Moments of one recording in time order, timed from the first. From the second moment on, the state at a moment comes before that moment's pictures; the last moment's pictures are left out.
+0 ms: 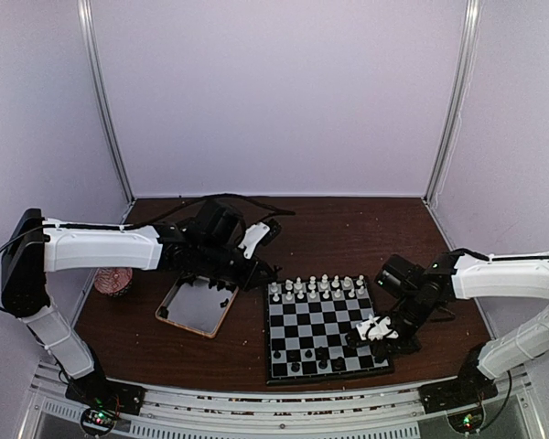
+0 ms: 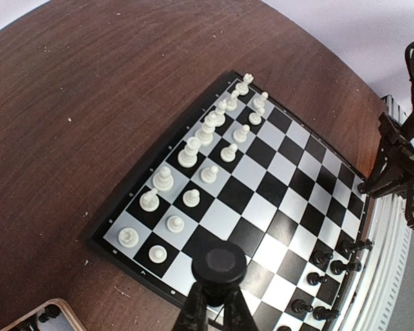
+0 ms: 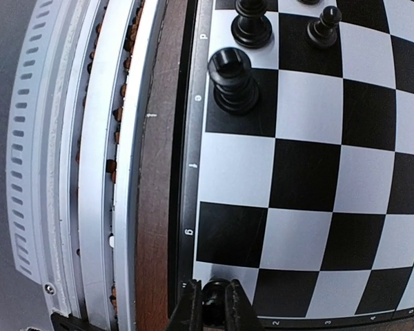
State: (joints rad) left arm -0.89 1.65 1.12 -0.20 0.27 -0.16; right arm 0.79 1.30 0.70 -0.84 -0.38 -0.87
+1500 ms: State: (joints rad) left arm -0.89 1.83 1.33 -0.41 0.90 -0.10; right arm 0.89 1.43 1.36 -0.90 -0.28 -0.85
